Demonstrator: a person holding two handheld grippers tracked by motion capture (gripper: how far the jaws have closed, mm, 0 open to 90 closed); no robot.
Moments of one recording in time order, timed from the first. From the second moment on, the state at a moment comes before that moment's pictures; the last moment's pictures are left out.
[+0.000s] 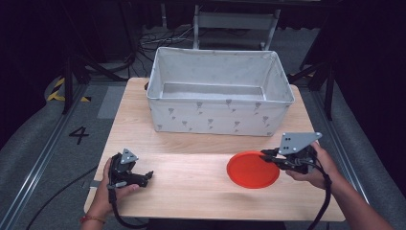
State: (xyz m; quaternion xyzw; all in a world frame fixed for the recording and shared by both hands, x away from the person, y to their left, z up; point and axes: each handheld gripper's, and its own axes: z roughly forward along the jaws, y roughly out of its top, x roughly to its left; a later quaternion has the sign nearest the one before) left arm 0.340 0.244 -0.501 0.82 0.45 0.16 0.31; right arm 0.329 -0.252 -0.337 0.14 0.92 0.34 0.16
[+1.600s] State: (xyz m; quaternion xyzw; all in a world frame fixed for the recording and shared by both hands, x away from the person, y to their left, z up) left arm 0.340 0.244 -0.500 0.82 0.45 0.16 0.31; right arm 0.357 -0.297 -0.210 0.17 0.89 0.34 0.25
